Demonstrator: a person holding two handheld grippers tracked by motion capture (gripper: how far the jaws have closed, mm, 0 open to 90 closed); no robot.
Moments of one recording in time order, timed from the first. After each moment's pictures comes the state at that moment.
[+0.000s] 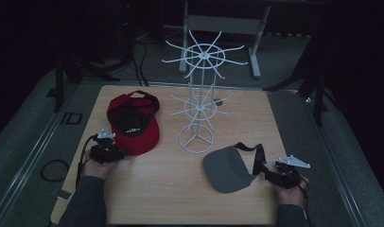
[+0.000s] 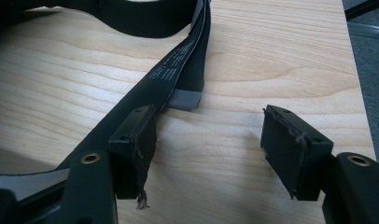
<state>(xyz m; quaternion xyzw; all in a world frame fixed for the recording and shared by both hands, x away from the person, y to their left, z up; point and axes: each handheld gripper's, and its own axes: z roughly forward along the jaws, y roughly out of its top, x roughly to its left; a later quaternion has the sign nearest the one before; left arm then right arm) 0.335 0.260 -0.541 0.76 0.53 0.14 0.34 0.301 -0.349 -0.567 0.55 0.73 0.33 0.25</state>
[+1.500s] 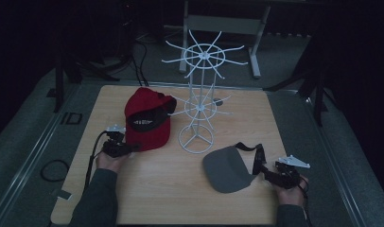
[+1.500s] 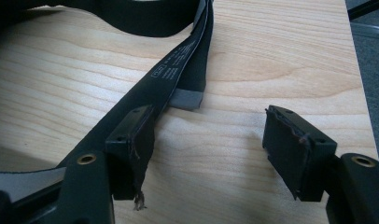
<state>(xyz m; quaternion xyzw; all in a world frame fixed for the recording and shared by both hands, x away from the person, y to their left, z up) 0.359 0.236 -0.547 0.76 0.51 0.07 0.40 0.301 -0.348 -0.567 0.55 0.73 0.33 0.25</state>
